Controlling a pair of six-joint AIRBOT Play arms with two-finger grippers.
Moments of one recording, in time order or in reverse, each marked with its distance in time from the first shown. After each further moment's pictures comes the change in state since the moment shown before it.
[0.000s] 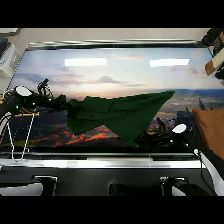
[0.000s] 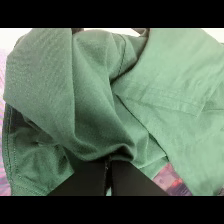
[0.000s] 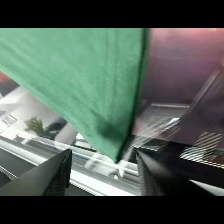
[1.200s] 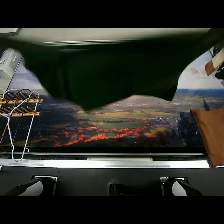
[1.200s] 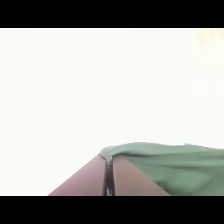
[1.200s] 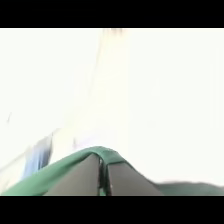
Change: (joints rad) left arm 0.208 0.377 0.780 0.061 -0.083 0.020; right arm -0.536 0.160 1.259 0.133 0.044 0.188
